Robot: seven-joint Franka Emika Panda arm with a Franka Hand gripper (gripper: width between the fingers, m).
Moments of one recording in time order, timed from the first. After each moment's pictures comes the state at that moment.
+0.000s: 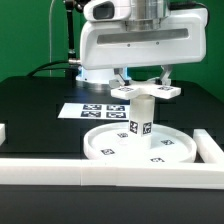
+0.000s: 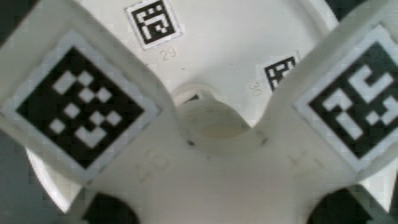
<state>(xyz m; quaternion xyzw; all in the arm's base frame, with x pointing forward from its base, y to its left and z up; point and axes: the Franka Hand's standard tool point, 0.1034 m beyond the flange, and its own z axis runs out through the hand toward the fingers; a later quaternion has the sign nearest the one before) 0.553 0.033 0.106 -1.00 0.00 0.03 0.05</state>
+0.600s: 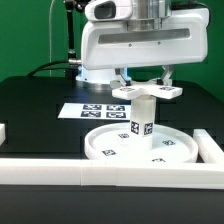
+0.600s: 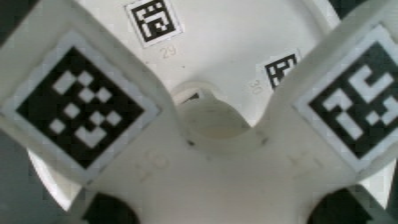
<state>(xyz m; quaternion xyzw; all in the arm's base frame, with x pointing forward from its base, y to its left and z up) 0.554 0.033 0.106 -1.00 0.00 0.03 0.05</state>
